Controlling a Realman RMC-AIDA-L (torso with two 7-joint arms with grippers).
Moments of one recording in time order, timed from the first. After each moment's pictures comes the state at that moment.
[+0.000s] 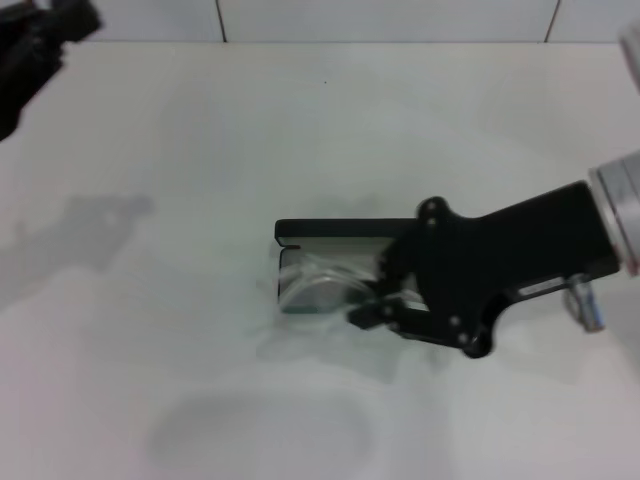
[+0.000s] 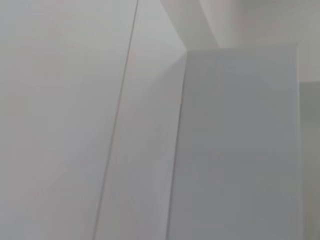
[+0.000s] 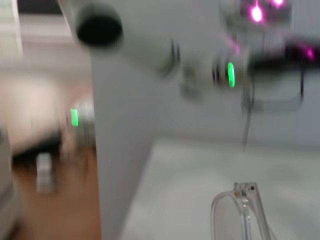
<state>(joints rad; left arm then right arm) -0.37 -1.91 0.93 0.58 1.13 1.86 -1.29 0.39 2.01 -1.51 -1.59 -1.75 -1.56 1.81</state>
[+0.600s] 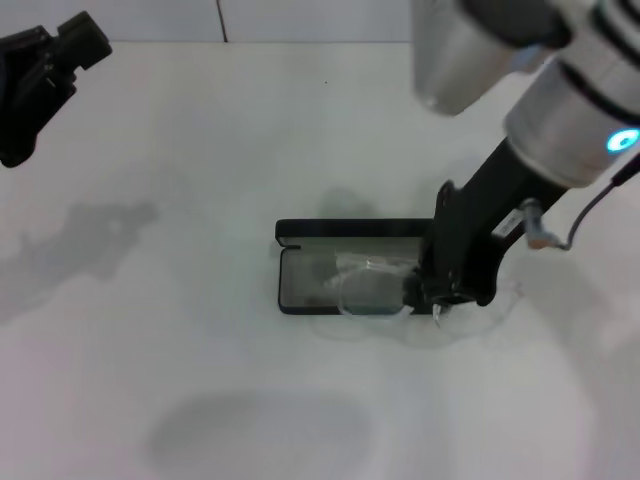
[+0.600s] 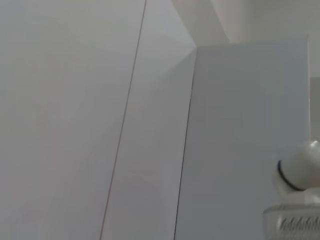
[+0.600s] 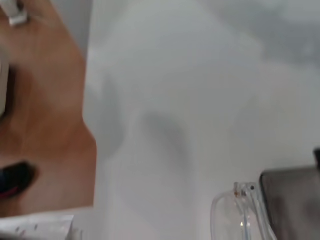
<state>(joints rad) -0.34 -1.95 0.89 0.59 1.18 1.86 -1.27 0.90 2.02 -1.51 -1.42 -2.24 -1.85 2.39</state>
